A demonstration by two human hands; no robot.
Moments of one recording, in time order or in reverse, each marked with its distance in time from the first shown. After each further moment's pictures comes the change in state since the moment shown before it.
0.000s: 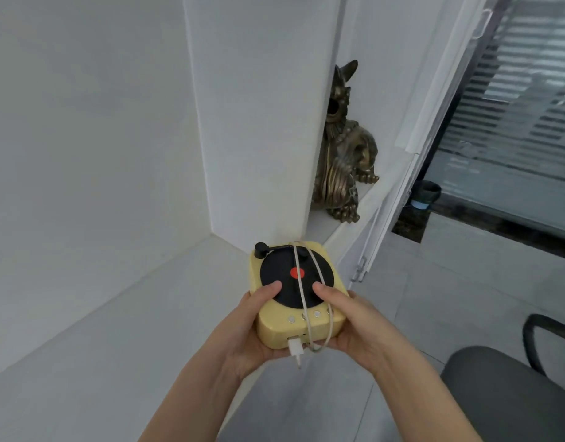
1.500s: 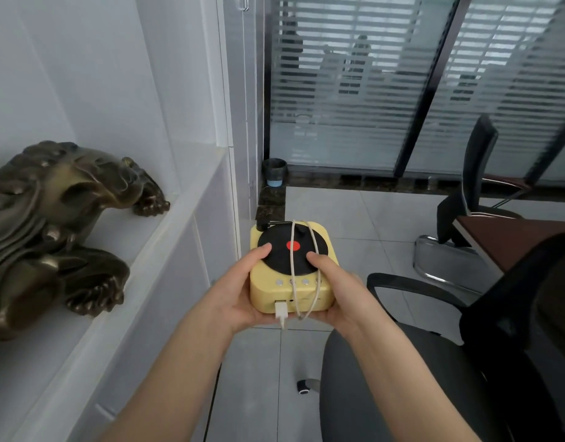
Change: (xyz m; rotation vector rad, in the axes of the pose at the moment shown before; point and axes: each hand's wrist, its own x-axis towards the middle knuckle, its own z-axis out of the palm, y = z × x) left_hand 0.292 -0.054 0.315 0.368 -0.280 -0.347; right_hand 0.033 -0.129 -0.324 0.325 0.674 -0.158
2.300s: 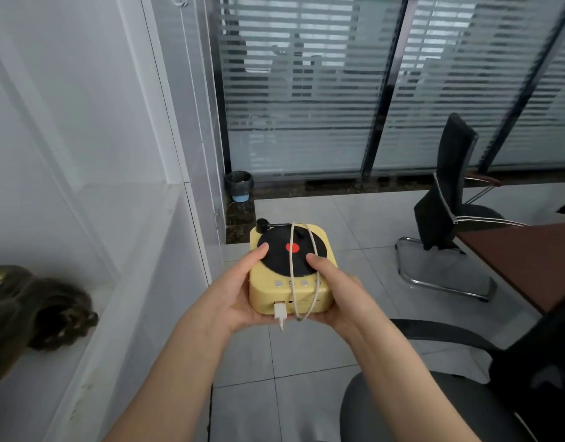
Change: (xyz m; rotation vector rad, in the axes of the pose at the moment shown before) left_hand 0.207 0.157 0.004 0.124 -0.095 -0.067; right_hand 0.206 -0.095 0.037 0.102 0.142 -0.062
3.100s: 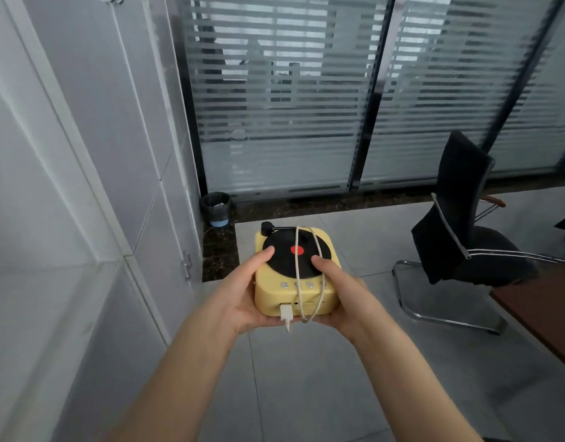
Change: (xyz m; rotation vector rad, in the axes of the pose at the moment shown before) left_hand 0.235 0.165 0.039 0.029 -0.060 -0.098; right_hand 0.247 -0.133 0.013 0.034 0.101 0.004
